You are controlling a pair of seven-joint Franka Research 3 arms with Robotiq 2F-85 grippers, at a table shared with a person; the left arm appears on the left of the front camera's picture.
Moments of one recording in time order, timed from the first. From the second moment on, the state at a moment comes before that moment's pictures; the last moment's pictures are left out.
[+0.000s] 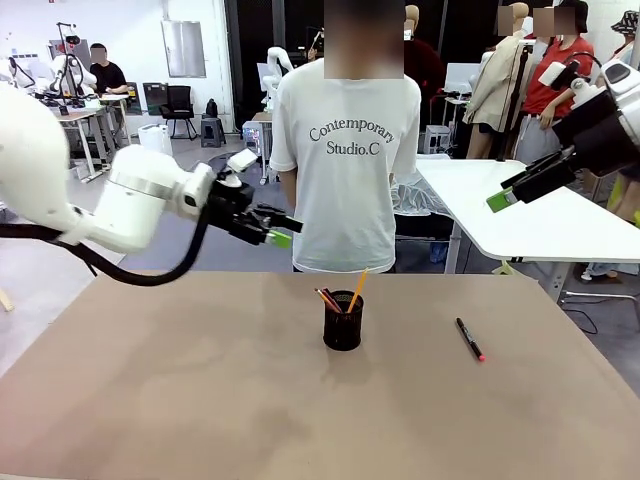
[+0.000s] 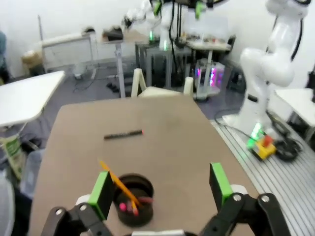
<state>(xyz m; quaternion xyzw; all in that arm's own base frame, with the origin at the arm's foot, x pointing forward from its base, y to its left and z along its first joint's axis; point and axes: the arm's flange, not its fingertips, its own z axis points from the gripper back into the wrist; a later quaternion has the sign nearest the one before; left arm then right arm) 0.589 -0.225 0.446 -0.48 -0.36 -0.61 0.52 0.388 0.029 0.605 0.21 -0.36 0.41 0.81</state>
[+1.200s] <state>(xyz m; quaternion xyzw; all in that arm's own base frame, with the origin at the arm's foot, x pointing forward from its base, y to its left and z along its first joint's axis) 0.555 -0.119 0.509 -0.26 -0.35 -0.63 0.64 0.387 0.029 0.605 0.21 -0.36 0.41 0.81</state>
